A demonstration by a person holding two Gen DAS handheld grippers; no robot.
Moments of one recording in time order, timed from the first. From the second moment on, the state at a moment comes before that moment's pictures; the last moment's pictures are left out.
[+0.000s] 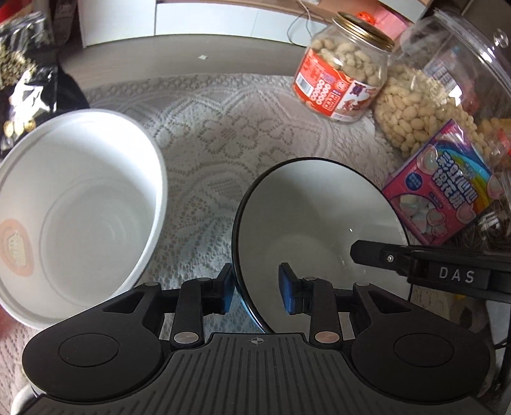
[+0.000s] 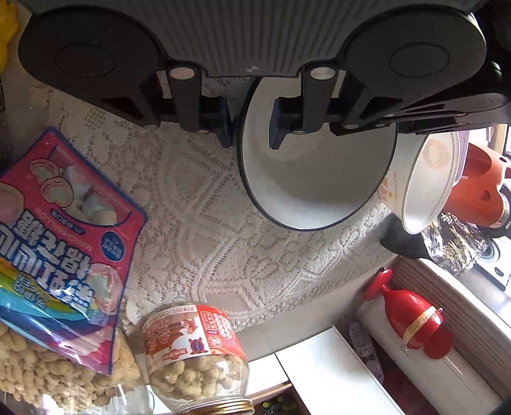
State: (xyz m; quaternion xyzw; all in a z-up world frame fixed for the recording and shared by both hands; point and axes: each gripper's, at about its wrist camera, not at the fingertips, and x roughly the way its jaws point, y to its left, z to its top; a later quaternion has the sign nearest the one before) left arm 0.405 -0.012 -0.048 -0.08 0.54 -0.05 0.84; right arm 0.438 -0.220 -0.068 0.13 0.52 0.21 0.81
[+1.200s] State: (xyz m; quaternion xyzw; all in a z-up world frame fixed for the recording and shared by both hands) left arm 0.348 -0.050 0.035 -0.04 0.51 -0.08 0.85; right arm 0.357 -0.241 0.020 0.12 0.50 0.22 0.83
